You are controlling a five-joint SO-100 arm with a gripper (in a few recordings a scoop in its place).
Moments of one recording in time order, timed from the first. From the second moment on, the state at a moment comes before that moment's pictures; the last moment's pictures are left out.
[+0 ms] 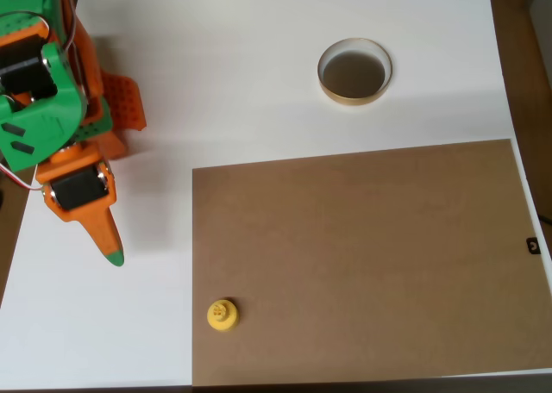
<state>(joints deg) 24.5 186.2 168.8 62.1 -11.9</state>
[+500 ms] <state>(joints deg) 31.6 186.2 169.6 61.0 -0.4</state>
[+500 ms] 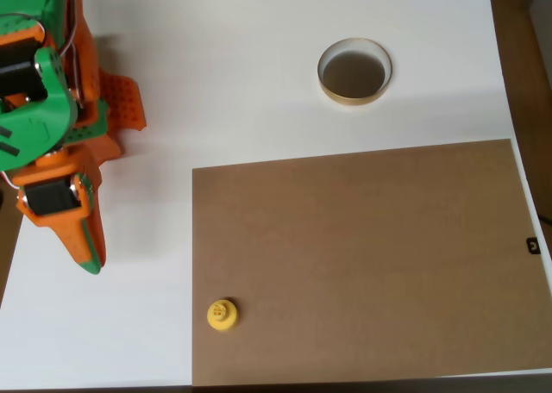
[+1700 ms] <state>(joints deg) 21.2 186.2 163.6 63.9 -14.4</state>
